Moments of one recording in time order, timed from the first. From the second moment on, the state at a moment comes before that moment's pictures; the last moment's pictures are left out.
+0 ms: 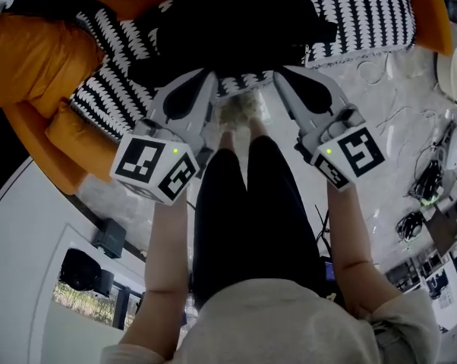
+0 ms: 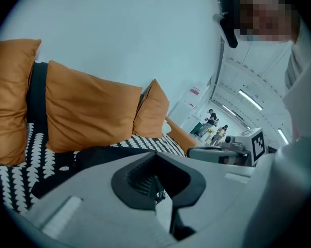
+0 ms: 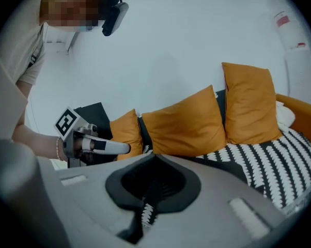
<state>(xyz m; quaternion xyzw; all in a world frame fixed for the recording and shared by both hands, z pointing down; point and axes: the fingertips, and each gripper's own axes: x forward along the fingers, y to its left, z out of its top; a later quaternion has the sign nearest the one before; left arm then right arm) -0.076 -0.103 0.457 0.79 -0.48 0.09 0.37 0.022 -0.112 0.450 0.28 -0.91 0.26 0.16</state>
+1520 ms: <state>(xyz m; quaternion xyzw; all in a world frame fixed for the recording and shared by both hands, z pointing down) -0.135 -0.038 0.608 0.62 -0.60 0.16 0.47 0.022 -0.106 0.589 0.30 -0.86 0.31 0.28</state>
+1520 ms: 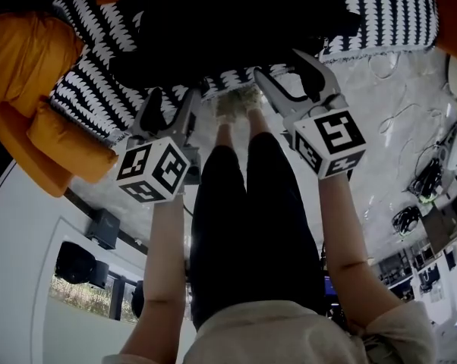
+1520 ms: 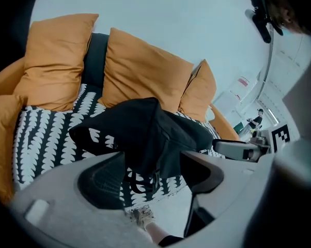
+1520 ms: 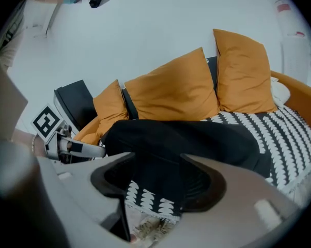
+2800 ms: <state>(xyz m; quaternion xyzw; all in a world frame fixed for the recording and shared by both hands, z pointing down) -0.151 -0.100 0.646 0.60 -0.65 0.16 0.44 0.003 -0.149 0.680 0.22 -0.85 0.10 0.47</state>
